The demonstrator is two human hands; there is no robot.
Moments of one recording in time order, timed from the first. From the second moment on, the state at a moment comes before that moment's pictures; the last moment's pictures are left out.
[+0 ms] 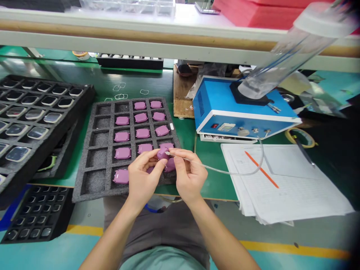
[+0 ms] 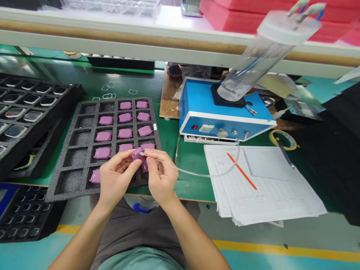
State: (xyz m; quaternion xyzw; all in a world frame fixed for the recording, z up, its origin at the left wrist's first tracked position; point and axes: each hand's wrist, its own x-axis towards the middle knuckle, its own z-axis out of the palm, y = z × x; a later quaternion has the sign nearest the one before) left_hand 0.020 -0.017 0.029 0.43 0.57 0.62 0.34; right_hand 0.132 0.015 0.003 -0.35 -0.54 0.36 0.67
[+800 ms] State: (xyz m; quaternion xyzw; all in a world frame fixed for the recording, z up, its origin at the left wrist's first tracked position) left_hand 0.018 -0.019 0.023 0.46 0.56 0.62 0.31; right_hand 0.132 0.017 0.002 -0.30 -0.53 0.39 0.69
